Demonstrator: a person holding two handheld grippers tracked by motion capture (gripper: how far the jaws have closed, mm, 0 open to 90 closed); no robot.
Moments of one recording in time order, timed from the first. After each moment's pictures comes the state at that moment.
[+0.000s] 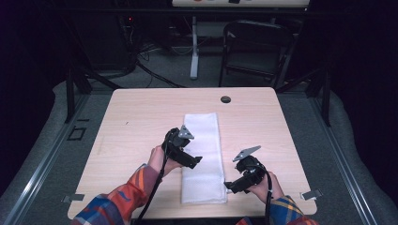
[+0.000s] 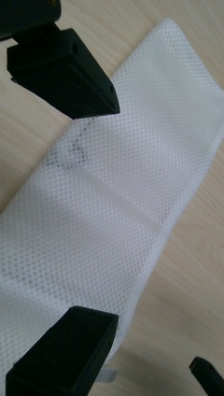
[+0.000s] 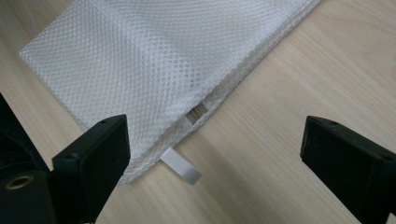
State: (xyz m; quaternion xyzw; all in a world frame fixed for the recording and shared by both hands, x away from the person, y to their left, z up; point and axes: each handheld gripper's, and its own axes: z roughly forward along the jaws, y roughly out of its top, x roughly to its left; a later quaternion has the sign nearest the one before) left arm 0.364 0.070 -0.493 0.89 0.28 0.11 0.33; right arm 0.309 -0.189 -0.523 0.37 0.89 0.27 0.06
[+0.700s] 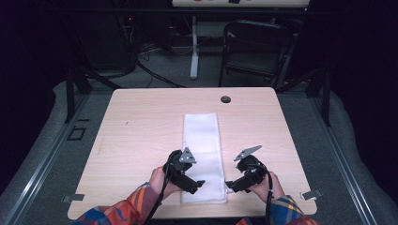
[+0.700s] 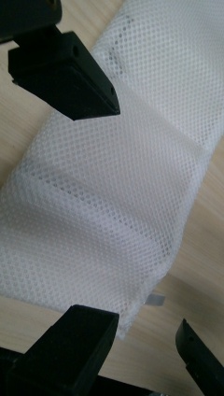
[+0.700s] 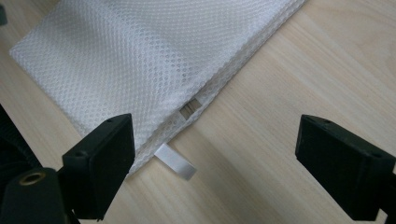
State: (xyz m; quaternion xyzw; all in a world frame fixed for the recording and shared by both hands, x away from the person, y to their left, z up) left arm 0.309 0.063 -0.516 0.91 0.25 0.06 0.33; right arm 0.310 -0.192 -0.525 0.38 0.89 0.27 0.06
